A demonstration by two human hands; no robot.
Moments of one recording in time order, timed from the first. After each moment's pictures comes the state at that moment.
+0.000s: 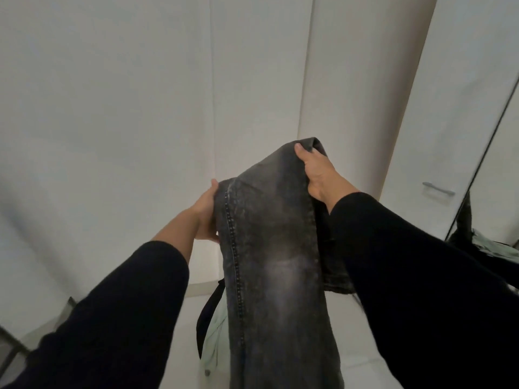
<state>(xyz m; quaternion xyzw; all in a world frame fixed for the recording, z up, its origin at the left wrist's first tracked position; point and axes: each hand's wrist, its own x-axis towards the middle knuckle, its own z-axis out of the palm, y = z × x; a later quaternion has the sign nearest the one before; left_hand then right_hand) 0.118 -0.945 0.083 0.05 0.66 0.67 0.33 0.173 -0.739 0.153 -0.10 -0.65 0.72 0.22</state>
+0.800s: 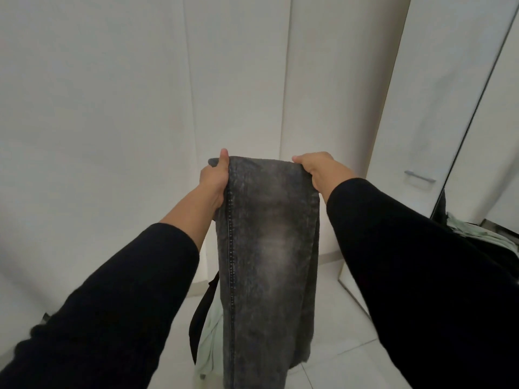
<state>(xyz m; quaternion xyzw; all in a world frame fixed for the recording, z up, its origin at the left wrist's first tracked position) 0.079 -0.891 0.122 0.04 0.67 0.73 0.10 0.152 -0.721 0.157 -0.30 -0.73 0.57 0.20</state>
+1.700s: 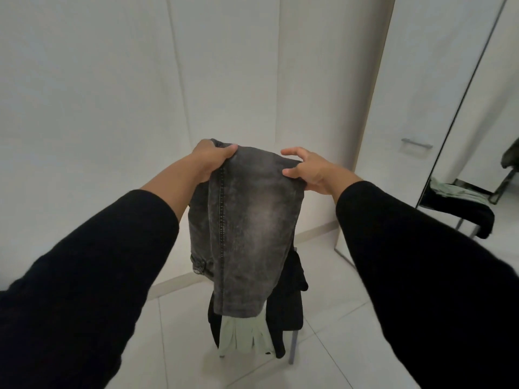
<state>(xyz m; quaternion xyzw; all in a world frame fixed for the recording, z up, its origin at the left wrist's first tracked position) -0.010 -0.958 0.121 0.19 0.80 0.56 0.08 0.120 -0.788 0.109 -0.18 -0.79 0.58 0.09</state>
